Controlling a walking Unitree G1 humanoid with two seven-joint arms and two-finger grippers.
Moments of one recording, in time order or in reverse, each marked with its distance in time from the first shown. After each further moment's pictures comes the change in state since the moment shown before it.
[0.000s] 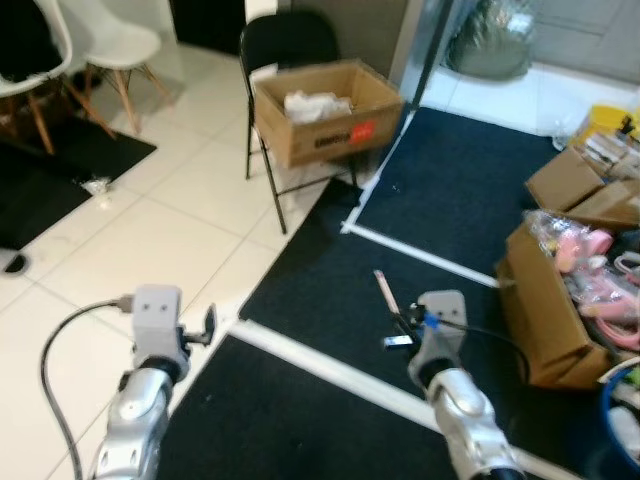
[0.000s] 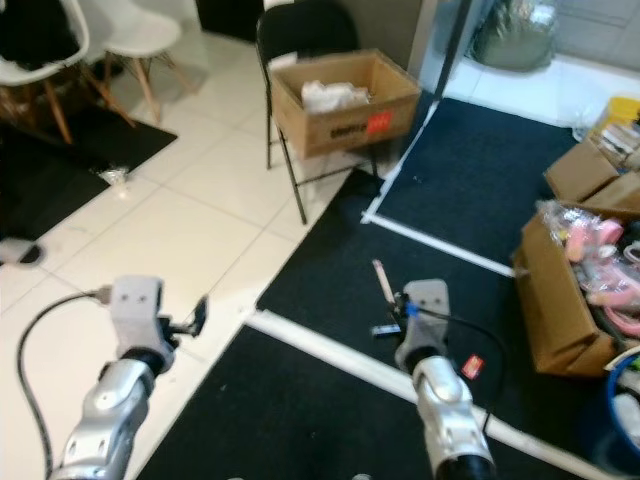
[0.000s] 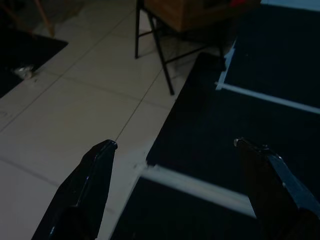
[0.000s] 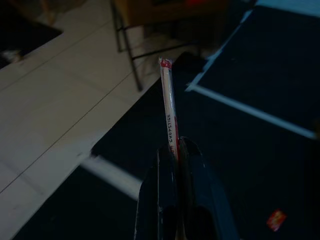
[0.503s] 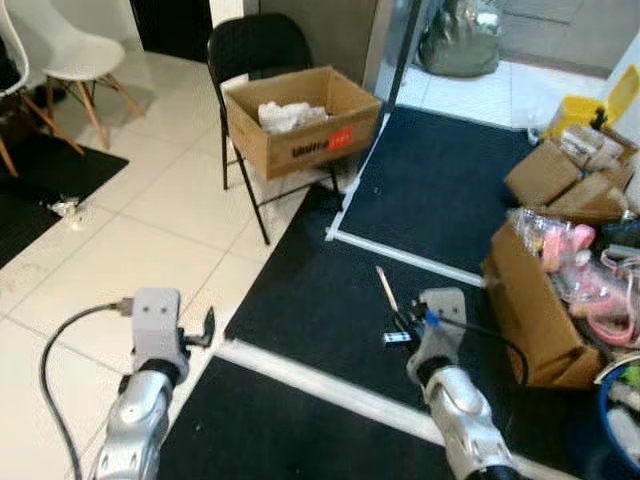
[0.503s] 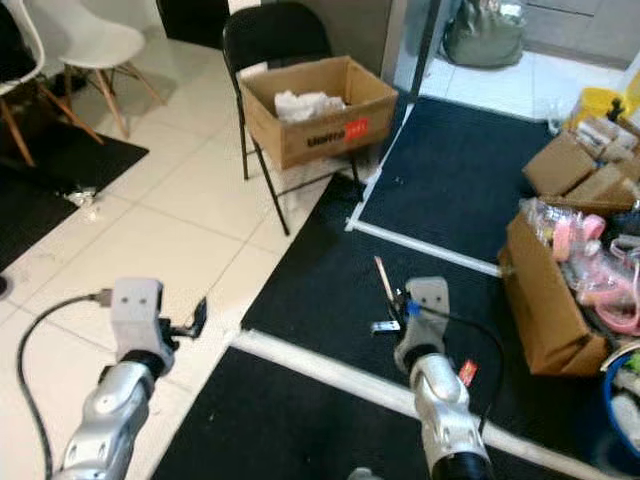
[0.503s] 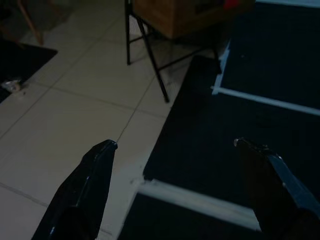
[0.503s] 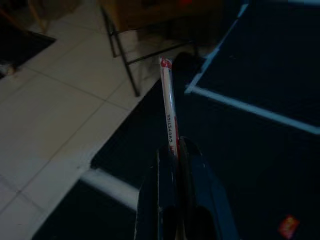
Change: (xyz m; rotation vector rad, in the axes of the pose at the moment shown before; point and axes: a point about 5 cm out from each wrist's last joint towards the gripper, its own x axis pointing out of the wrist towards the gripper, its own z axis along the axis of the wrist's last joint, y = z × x) left arm -0.001 0.000 -0.003 0.012 0.011 -0.004; right arm 0.000 0.002 -0.005 0.037 0.006 -0.010
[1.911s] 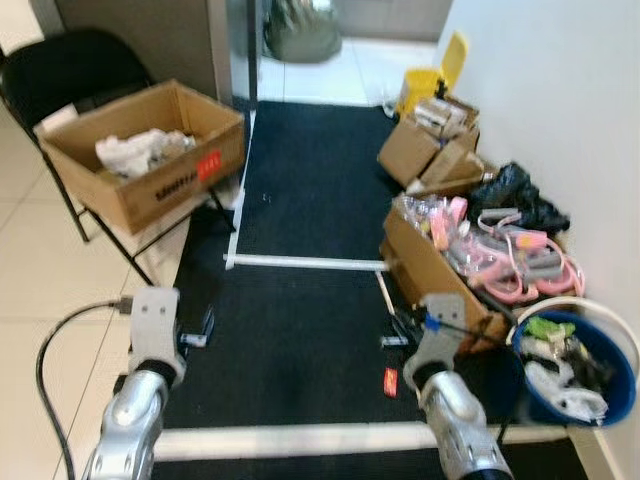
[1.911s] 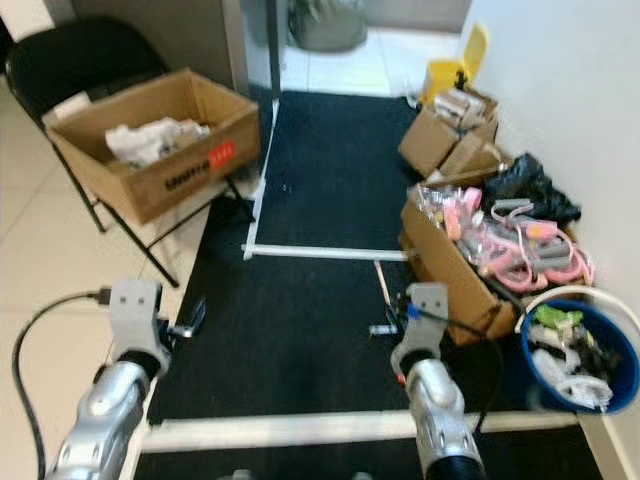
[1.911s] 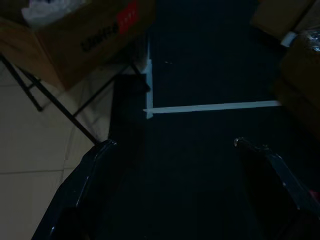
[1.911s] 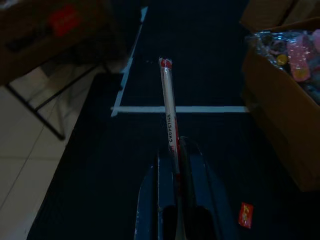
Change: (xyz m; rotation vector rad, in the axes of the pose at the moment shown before) left arm -0.003 0.010 -0.003 0.020 0.008 0.016; right arm 0.002 0.008 -0.003 0.042 -0.008 0.004
